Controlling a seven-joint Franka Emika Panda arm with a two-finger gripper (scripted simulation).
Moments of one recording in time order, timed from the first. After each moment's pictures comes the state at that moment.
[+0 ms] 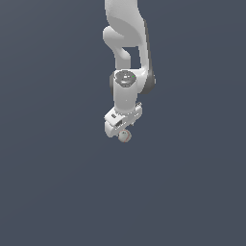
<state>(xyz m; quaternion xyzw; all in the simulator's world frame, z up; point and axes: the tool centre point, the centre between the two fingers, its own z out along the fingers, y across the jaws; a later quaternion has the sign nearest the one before) -0.061 0.008 0.098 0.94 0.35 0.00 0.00</state>
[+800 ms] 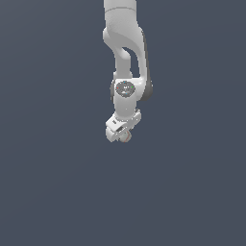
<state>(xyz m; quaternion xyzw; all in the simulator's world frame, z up) -0.063 0.008 0.057 0.93 0.36 0.00 0.00</state>
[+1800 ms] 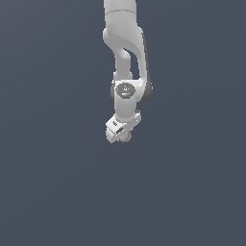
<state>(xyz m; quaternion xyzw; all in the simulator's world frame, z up) -0.061 0.008 0.051 0.93 0.35 0.00 0.00</state>
